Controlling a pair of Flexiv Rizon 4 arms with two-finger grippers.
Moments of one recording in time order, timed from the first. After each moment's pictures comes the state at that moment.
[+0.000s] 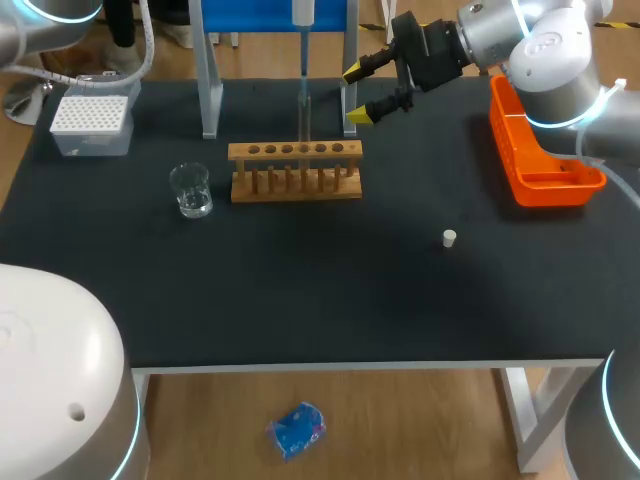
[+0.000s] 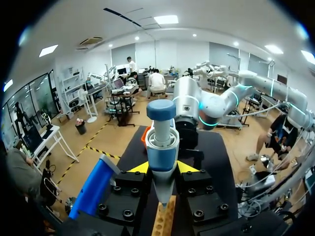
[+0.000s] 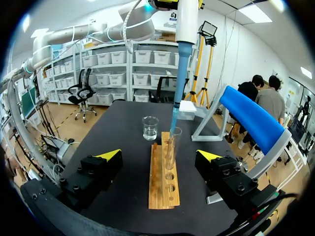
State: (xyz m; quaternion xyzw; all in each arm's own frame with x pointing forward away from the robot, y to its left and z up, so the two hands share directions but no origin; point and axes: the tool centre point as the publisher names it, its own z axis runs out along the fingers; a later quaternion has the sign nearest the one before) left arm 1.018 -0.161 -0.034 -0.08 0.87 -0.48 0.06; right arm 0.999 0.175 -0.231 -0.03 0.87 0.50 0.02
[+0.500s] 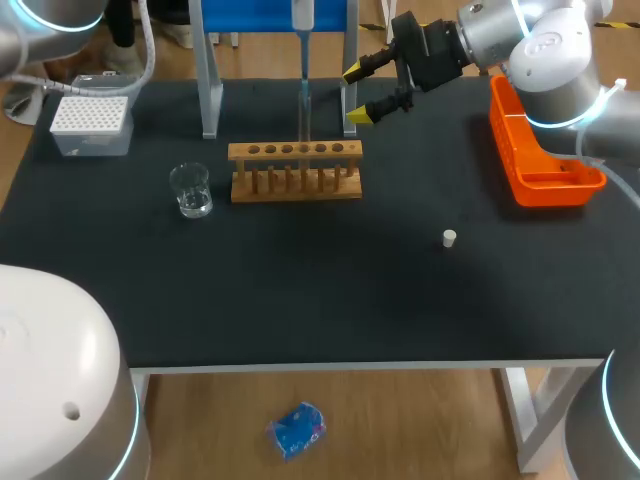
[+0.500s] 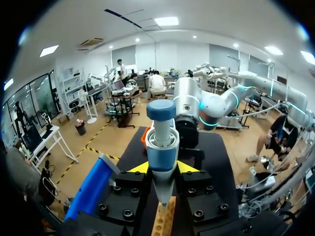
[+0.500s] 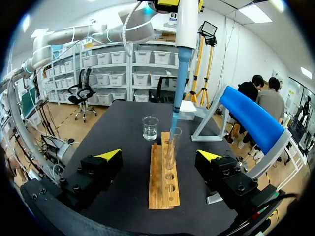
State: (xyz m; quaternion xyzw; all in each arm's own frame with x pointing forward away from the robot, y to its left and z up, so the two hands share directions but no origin) left arm 1.019 -0.159 -0.041 -0.08 0.87 -0.49 0.06; right arm 0.999 0.175 -0.231 -0.03 0.87 0.50 0.02
